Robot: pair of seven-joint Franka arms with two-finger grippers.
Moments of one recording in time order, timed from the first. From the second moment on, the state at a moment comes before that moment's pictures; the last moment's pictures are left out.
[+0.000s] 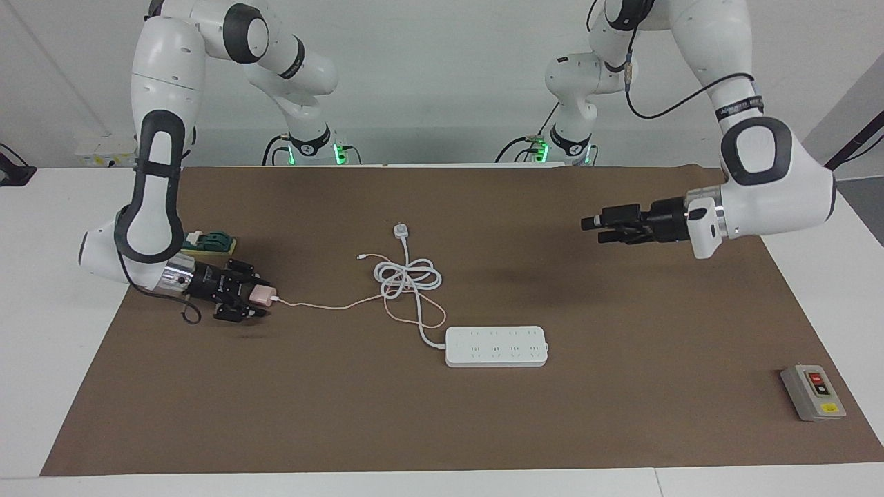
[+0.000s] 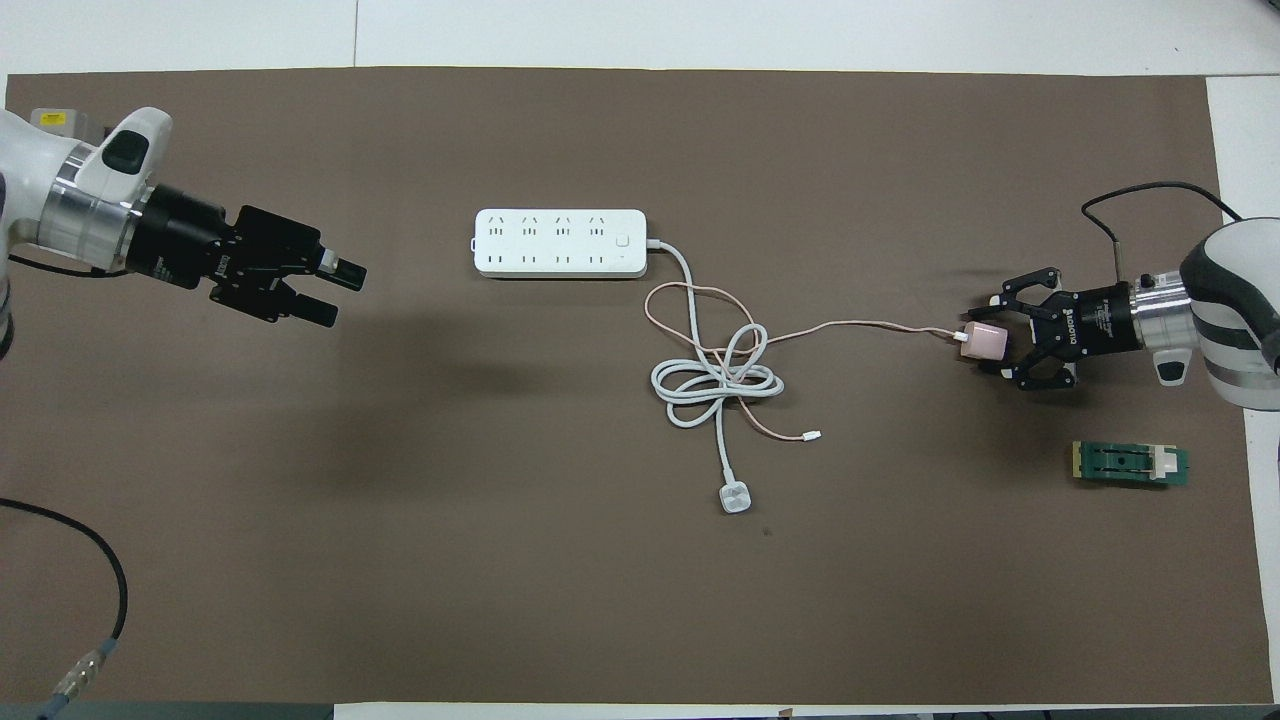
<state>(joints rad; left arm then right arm) 0.06 0.38 -0.01 -1.59 -0.90 1.43 0.19 -0.21 0.50 -0.14 -1.87 0.84 1.84 0.66</state>
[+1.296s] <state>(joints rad) 0.06 0.59 -0.02 -1.62 -1.27 1.38 0.61 -0.02 0.45 -0.13 -1.67 0.85 1.75 0.91</state>
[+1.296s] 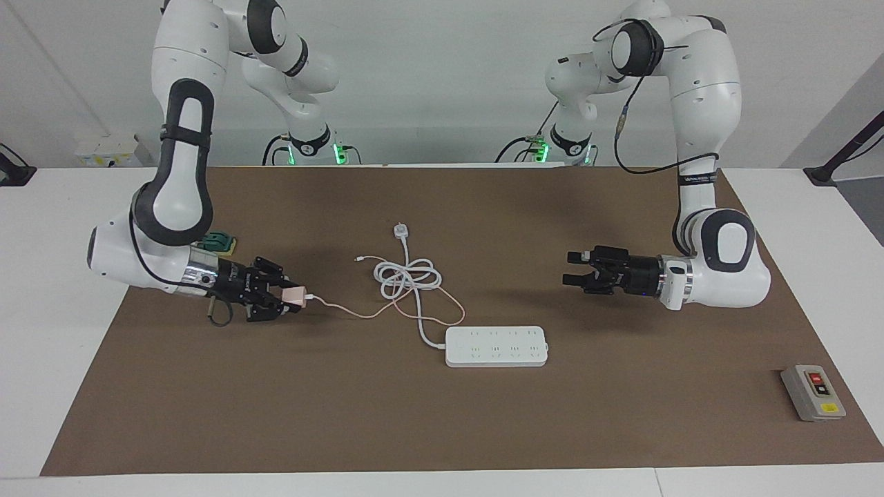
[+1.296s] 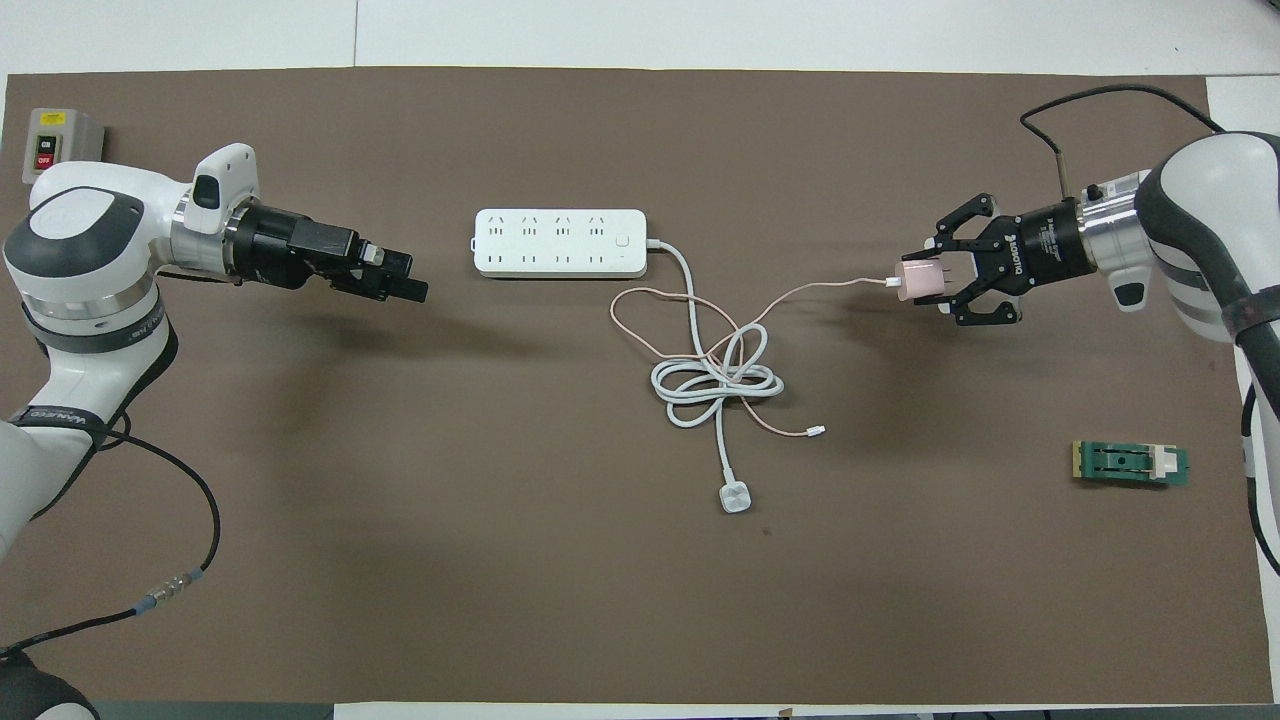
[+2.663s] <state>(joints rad) -0.05 0.57 -0.03 -1.77 -1.48 1.48 0.75 0.49 0.55 -0.12 -1.40 0.88 2.02 1.48</state>
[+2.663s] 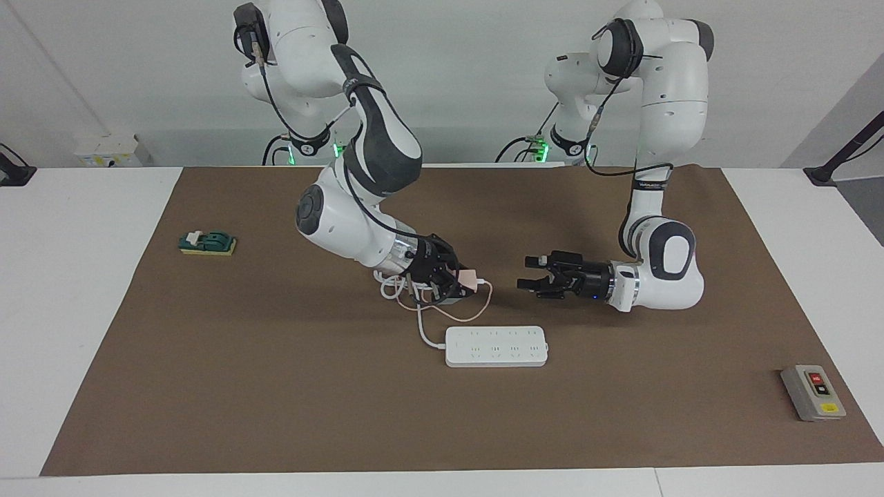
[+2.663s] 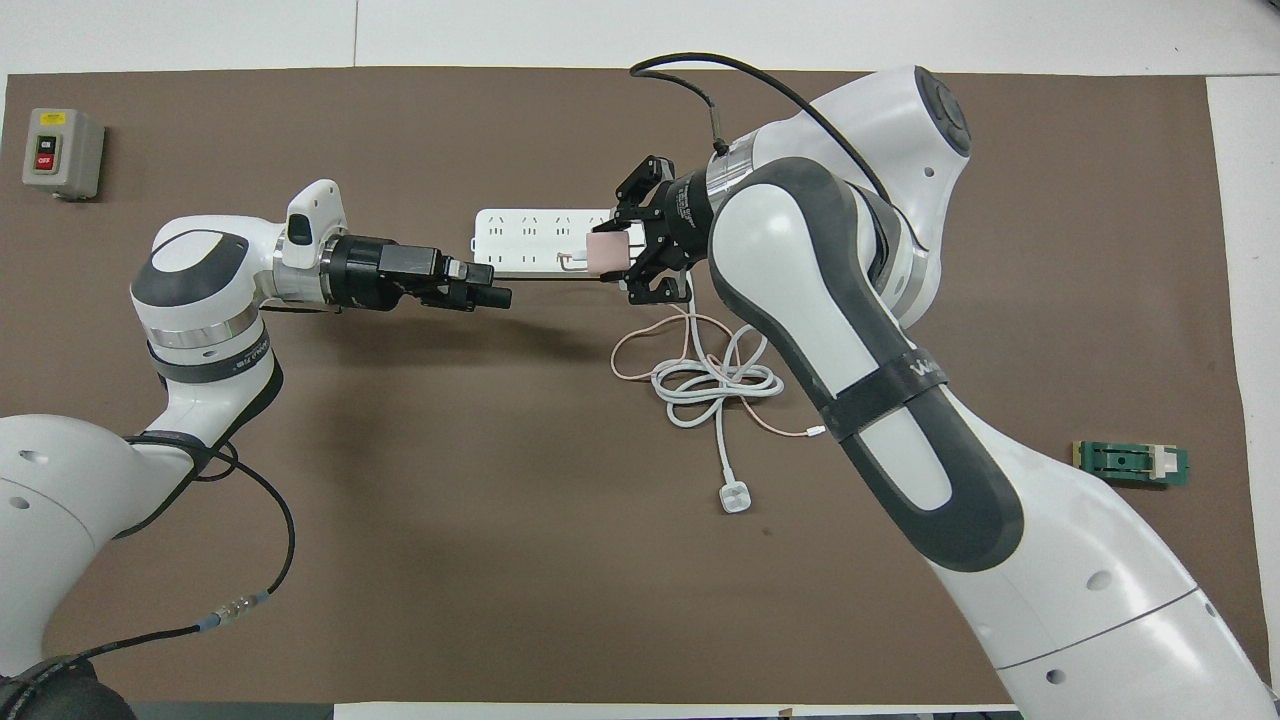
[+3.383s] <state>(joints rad) -0.04 0.39 -0.02 -2.03 -1.56 1.56 0.87 0.56 0.64 -0.11 -1.32 0.91 2.08 1.61</state>
